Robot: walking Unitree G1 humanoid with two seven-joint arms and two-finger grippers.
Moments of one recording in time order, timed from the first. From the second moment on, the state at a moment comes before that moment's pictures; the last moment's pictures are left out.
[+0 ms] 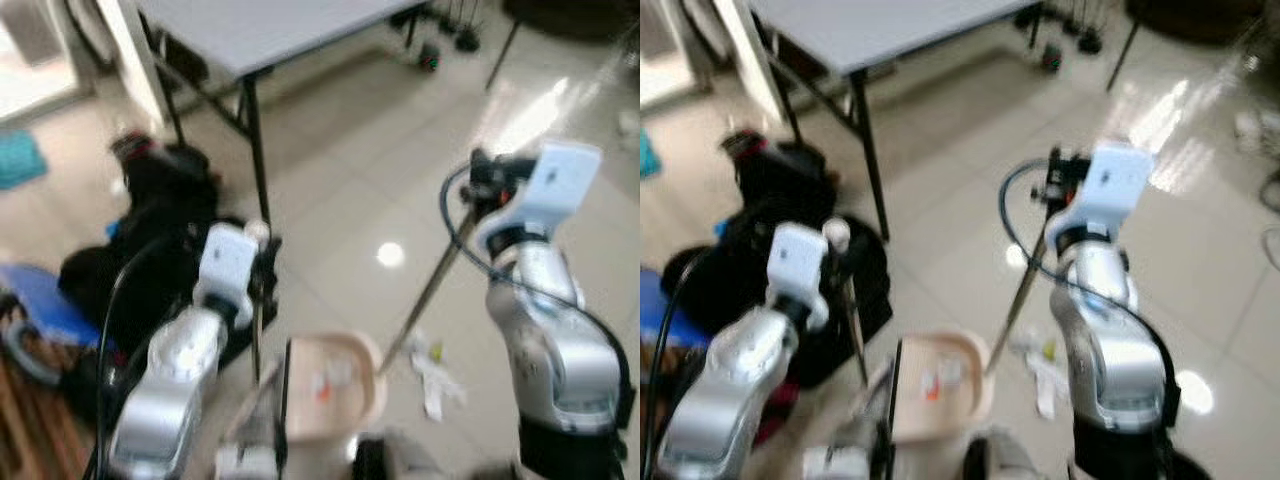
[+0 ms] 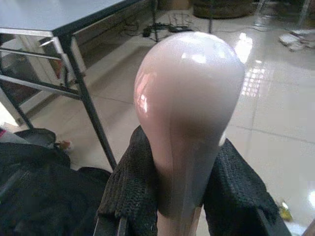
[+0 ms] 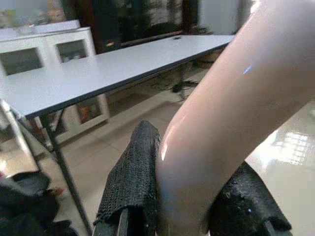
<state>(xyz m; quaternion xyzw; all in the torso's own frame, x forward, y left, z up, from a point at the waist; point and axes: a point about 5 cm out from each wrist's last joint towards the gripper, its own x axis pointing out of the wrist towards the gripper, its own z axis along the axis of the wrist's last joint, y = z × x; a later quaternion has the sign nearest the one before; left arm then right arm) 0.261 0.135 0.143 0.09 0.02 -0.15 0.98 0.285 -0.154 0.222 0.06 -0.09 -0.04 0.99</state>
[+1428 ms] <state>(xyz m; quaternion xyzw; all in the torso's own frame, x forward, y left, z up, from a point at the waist) 0.266 0.139 0.148 0.09 0.01 -0.16 0.98 0.287 -0.172 0.245 0.07 -0.10 -0.08 0.99</state>
